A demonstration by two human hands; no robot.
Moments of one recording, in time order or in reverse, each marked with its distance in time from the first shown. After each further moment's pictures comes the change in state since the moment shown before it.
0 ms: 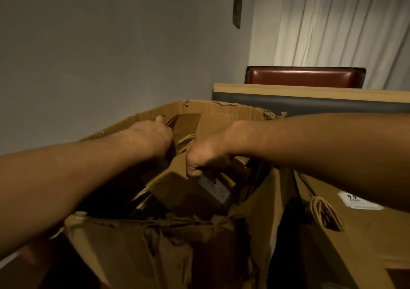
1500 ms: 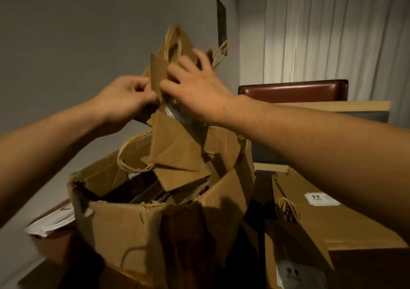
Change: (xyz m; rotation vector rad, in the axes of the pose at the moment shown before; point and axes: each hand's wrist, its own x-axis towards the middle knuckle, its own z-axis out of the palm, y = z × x) left_hand -0.117 -0.044 -0.121 -1.422 0.434 0.363; right_hand -0.155 -0.025 -0.073 -0.307 1.047 0.635
